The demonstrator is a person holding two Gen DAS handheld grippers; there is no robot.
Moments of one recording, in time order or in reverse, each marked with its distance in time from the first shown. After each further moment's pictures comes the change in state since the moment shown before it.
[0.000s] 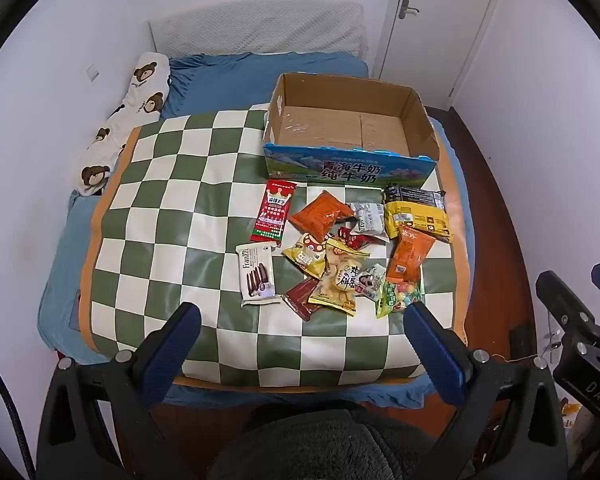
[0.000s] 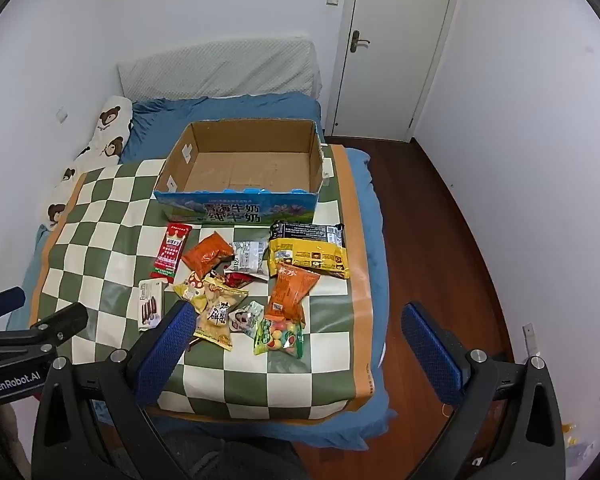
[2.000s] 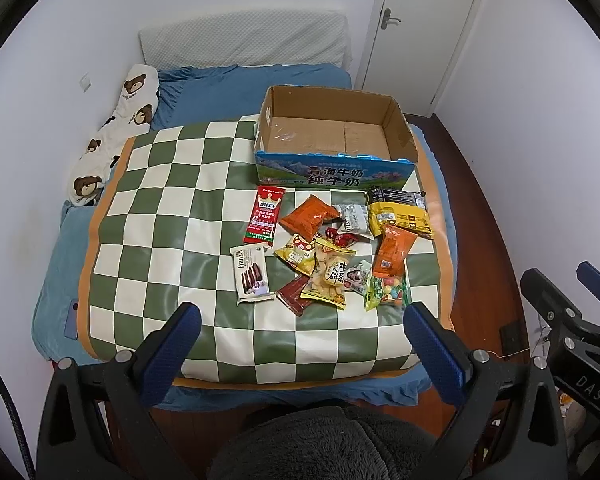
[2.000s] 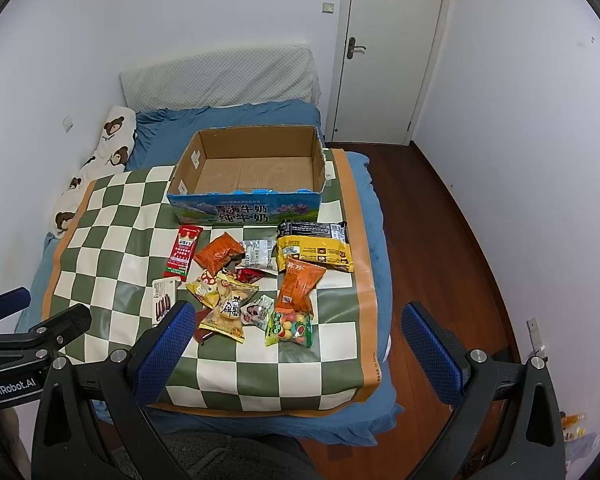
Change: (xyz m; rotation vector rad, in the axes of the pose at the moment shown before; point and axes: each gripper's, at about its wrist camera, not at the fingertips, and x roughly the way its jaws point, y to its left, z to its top) left arm -0.021 -0.004 -0.001 0.014 -0.043 -0.028; right arm -0.030 0.002 -0.015 0.018 -0.032 0.018
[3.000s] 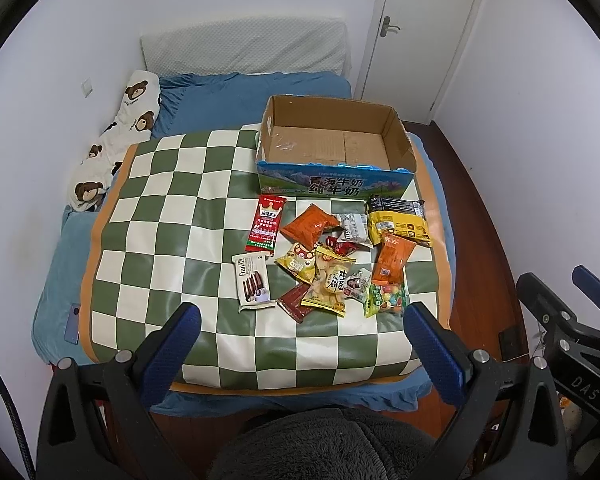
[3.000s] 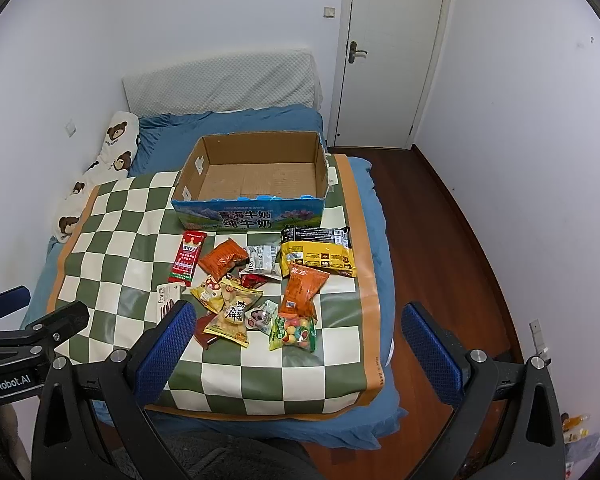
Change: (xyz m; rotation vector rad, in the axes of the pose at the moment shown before) left arm -0.010 0.003 0.006 -0.001 -0.020 -0.007; right arm -0.009 0.000 0.003 0.007 -0.017 0.008
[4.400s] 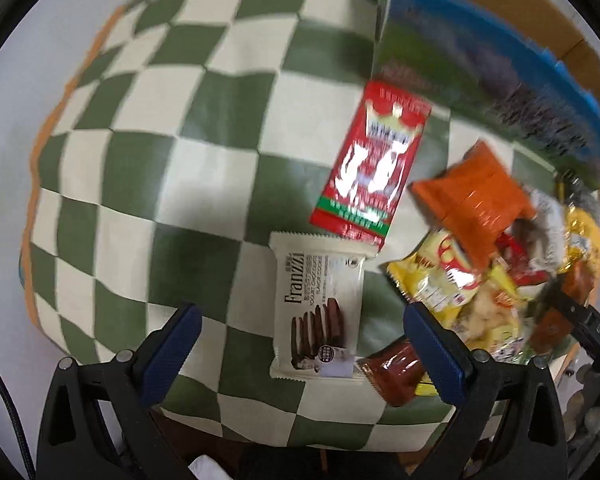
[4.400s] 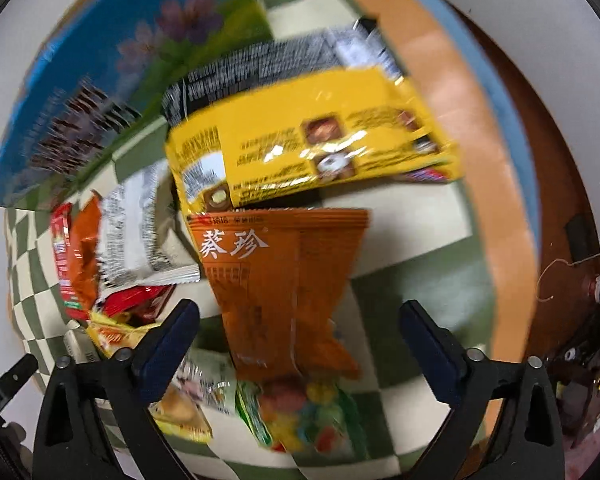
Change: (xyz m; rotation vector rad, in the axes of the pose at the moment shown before) left arm 0.325 0.103 0.018 -0.199 0.400 0.154; right arm 0.425 -0.045 -0.040 0.341 0.529 0.126
